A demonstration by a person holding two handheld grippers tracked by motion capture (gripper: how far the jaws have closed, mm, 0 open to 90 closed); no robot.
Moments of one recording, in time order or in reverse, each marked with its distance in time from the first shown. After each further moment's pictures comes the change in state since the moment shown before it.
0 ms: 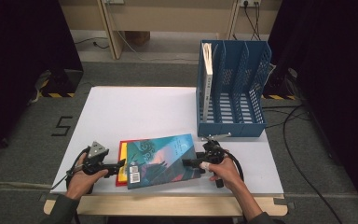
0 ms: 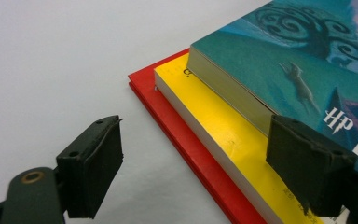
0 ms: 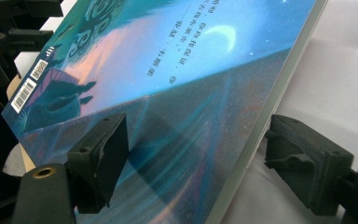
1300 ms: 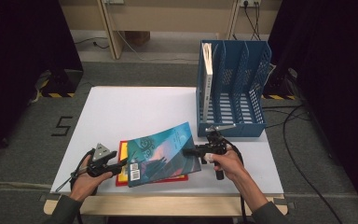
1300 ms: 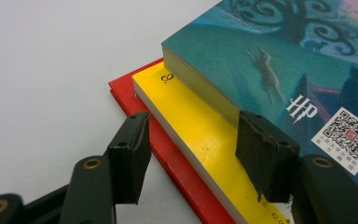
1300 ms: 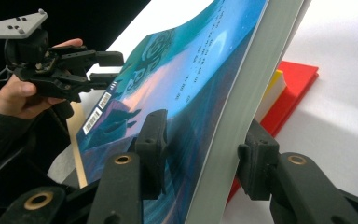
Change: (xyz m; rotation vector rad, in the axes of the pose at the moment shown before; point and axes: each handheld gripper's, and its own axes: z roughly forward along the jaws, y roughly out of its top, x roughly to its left) left arm -0.013 -0.001 0.003 -0.026 0.001 0.021; right arm 0.004 0.027 -0.020 -0.082 0.153 -0.013
